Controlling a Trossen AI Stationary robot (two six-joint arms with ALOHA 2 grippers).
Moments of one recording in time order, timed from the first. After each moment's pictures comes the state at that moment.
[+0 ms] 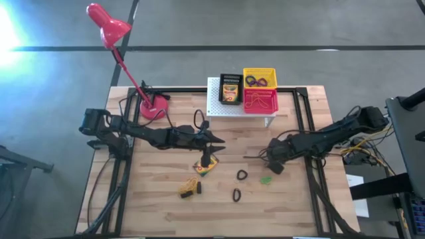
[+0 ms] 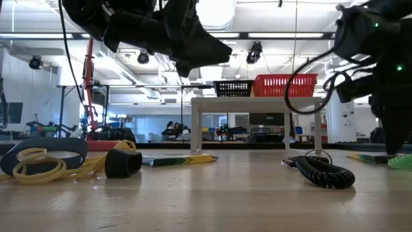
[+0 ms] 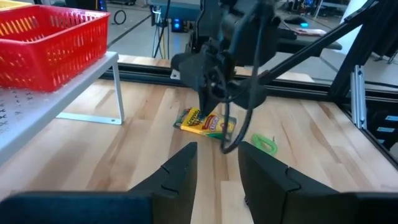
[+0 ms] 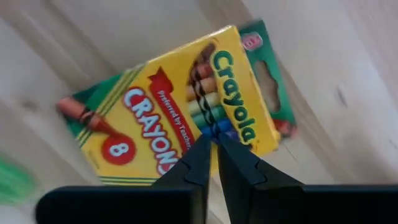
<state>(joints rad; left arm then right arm) -0.03 1.63 0.80 0.56 -0.03 -0.10 0.23 1.24 0.53 -0.81 0.13 0.92</state>
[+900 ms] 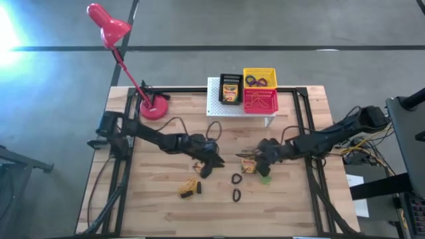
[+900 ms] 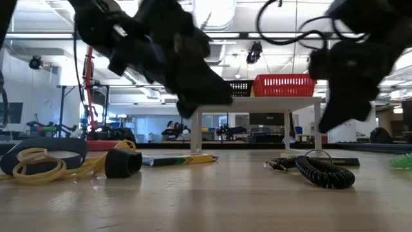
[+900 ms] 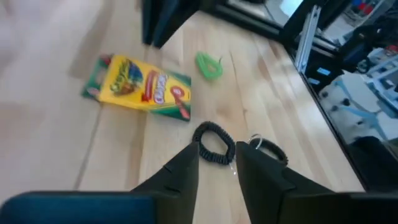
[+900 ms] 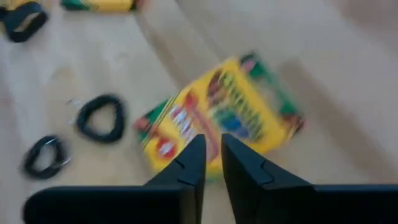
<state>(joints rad) -0.05 1.83 0.85 0.50 0.25 -0.35 0.26 1.20 0.46 -0.20 0.21 0.88</state>
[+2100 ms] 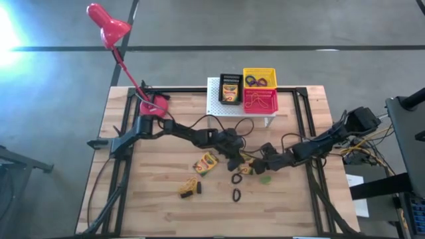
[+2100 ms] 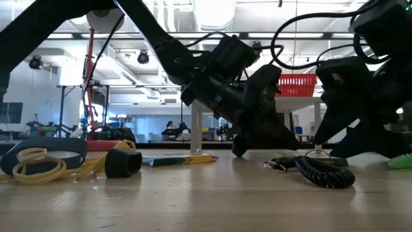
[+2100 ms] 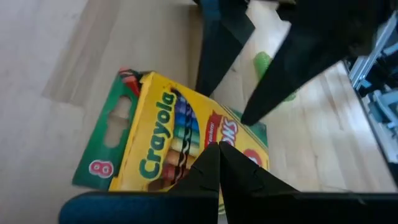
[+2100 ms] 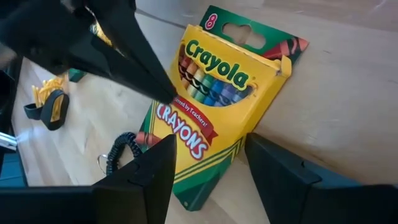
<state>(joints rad) 0.06 2.29 1.40 0.22 0.41 -0.42 0.36 1.42 0.29 0.27 0.30 1.48</state>
